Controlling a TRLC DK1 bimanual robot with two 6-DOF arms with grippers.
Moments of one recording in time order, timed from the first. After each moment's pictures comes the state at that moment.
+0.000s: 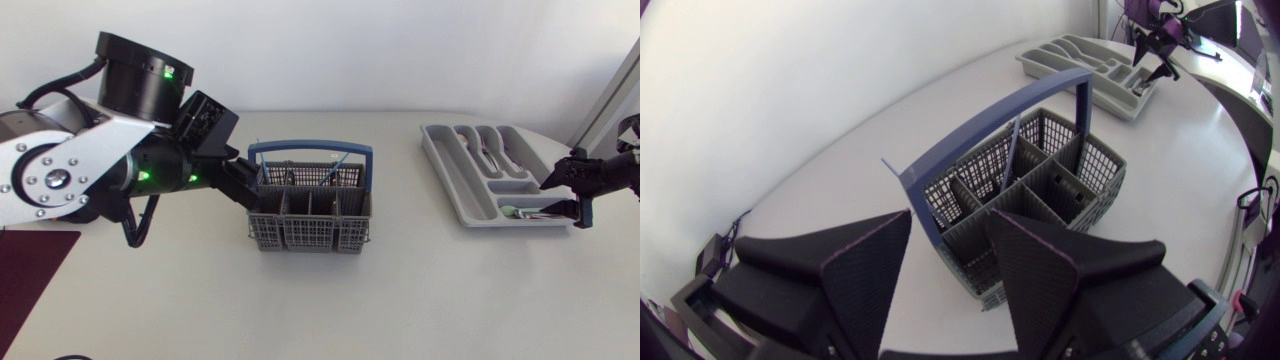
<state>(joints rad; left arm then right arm) -0.56 1.31 0.94 -0.29 -0.15 0.23 -0.59 2.13 1.52 -0.63 -0.36 -1.83</state>
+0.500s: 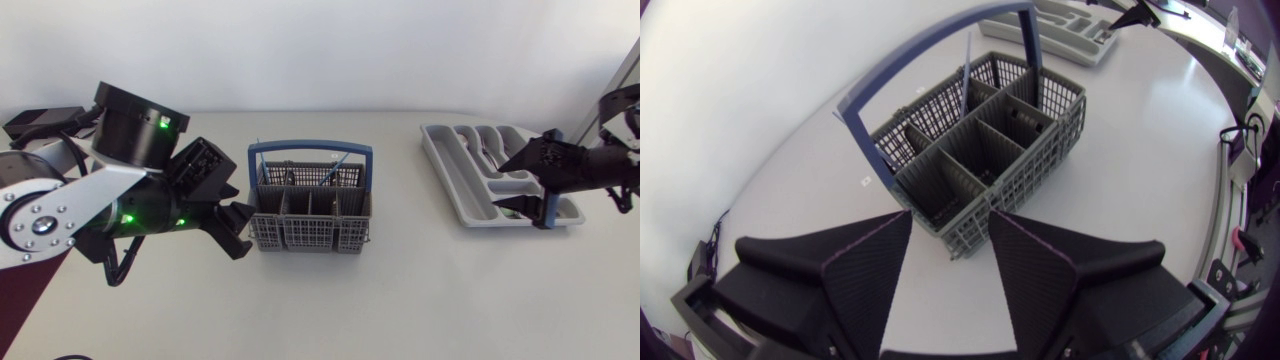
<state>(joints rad) -0.57 1.24 0.80 -0.34 -0.06 0.30 -0.32 1.61 1.04 -0.49 -0.50 -1.49</state>
